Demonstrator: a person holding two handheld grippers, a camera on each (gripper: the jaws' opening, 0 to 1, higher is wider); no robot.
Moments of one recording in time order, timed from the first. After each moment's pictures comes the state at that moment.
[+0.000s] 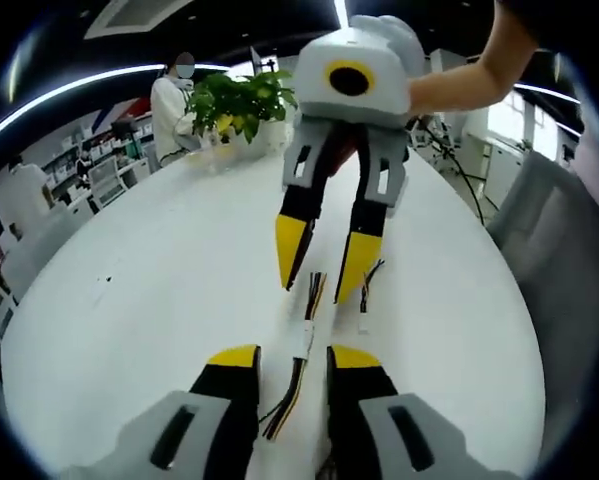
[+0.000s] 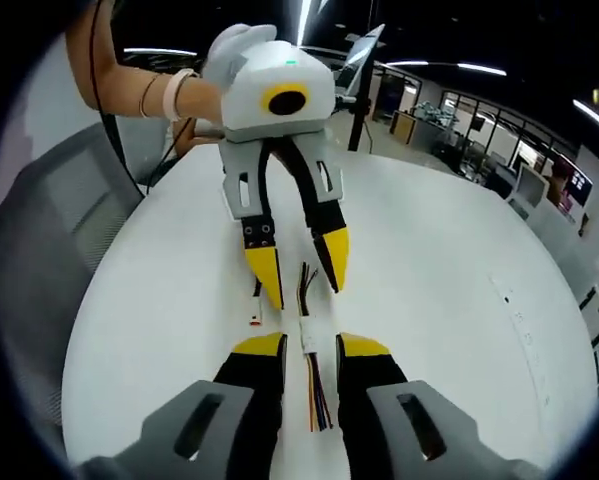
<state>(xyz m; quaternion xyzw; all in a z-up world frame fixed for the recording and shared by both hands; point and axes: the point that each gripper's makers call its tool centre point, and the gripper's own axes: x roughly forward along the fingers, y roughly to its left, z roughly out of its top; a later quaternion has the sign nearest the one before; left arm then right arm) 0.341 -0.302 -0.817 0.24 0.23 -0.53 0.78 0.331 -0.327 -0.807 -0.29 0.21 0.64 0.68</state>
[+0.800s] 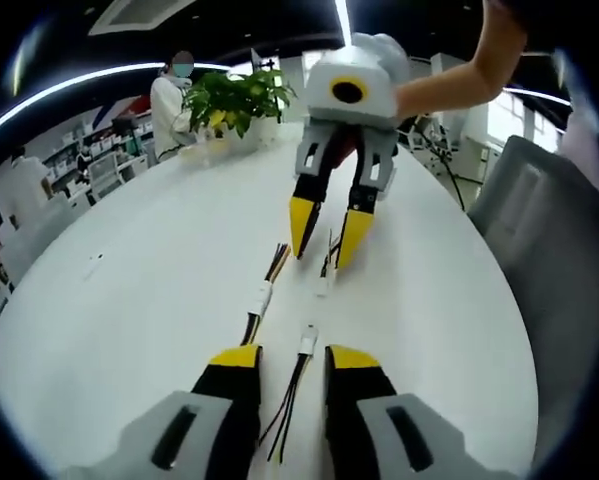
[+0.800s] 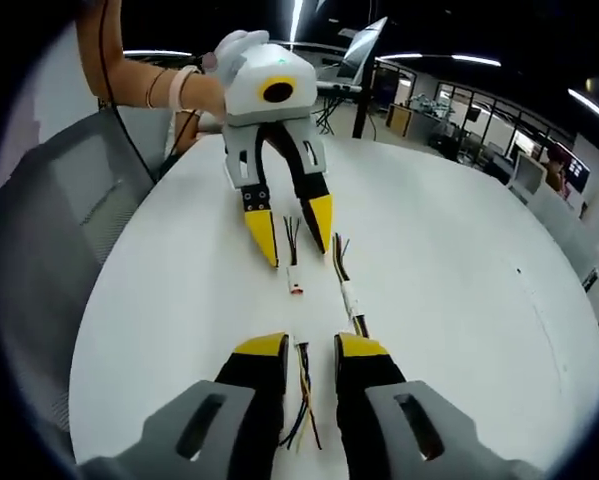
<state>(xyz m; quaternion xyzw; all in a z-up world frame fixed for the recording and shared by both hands) 0.308 -0.289 -0.838 0.22 0.23 -0.54 0.78 0.300 -0.346 -0.835 -0.29 0.22 0.64 0.68</state>
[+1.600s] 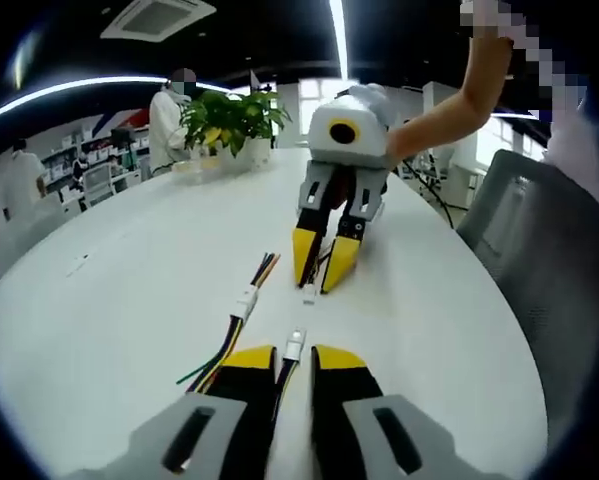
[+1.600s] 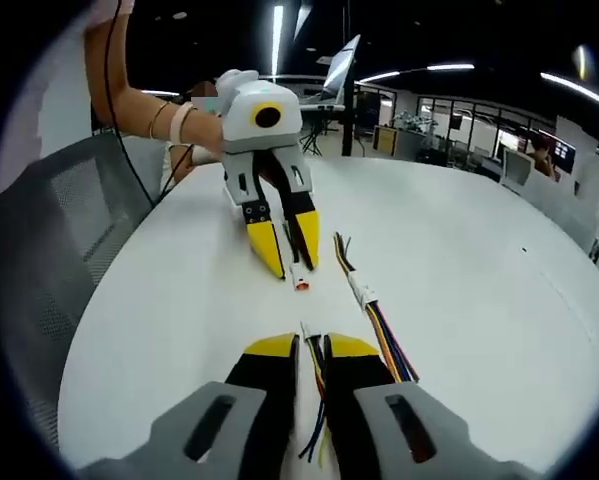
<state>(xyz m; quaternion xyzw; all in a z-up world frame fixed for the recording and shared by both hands) 0.307 -0.300 -0.846 0.15 0.20 -0.57 0.79 0.299 -0.341 -0.847 -0.19 0.20 0.64 0.71</state>
